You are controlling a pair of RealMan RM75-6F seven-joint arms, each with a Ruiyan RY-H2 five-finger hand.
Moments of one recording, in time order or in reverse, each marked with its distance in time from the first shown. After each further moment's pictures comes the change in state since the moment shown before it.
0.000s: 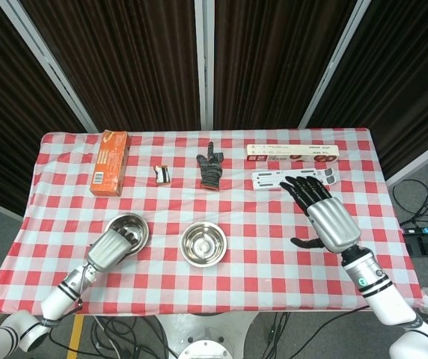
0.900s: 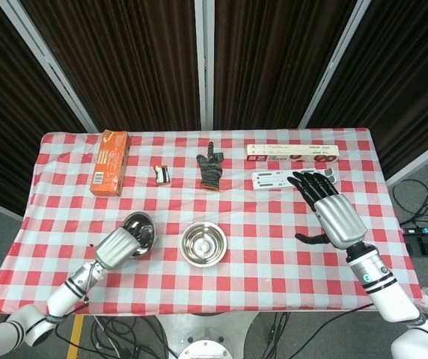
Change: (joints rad) left arm -0.058 0.000 0.002 -0.043 0.011 0.037 0.043; right arm -0.016 0.007 0.014 0.023 0.012 0.017 0.045
